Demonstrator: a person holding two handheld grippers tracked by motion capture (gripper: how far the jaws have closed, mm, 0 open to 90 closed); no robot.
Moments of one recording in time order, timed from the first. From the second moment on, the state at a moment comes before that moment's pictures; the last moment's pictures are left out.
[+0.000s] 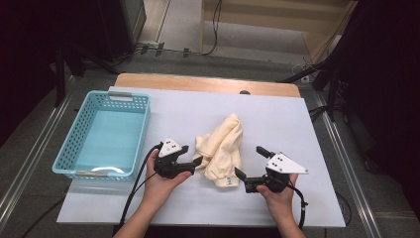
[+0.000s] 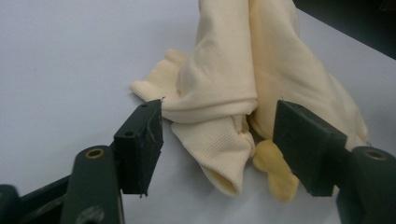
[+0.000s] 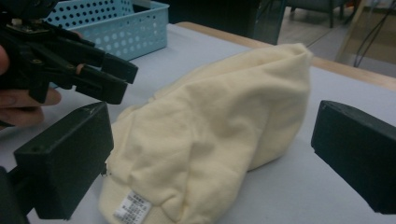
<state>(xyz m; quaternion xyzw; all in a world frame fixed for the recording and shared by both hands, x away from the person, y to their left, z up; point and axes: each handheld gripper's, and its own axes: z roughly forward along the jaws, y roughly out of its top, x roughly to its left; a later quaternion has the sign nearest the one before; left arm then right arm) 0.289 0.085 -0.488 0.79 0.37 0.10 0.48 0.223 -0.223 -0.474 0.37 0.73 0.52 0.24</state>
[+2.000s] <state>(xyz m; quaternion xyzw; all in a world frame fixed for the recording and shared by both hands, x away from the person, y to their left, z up) 0.264 0.076 -0.498 0.85 0.30 0.06 0.43 0.221 -0.305 -0.473 0.48 0.67 0.51 0.25</state>
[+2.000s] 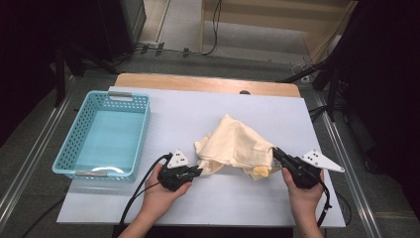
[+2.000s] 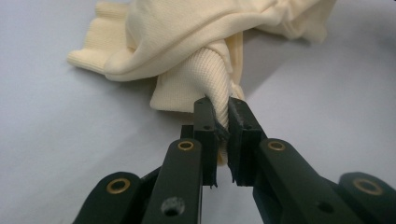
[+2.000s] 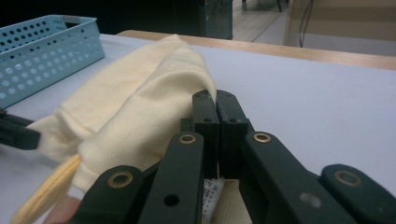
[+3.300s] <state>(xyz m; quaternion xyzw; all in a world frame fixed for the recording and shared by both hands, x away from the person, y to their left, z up) 0.242 0.070 -0.507 0.86 0.27 0.03 0.43 0.217 -0.204 -0.490 0.36 0.76 0.50 0.21</state>
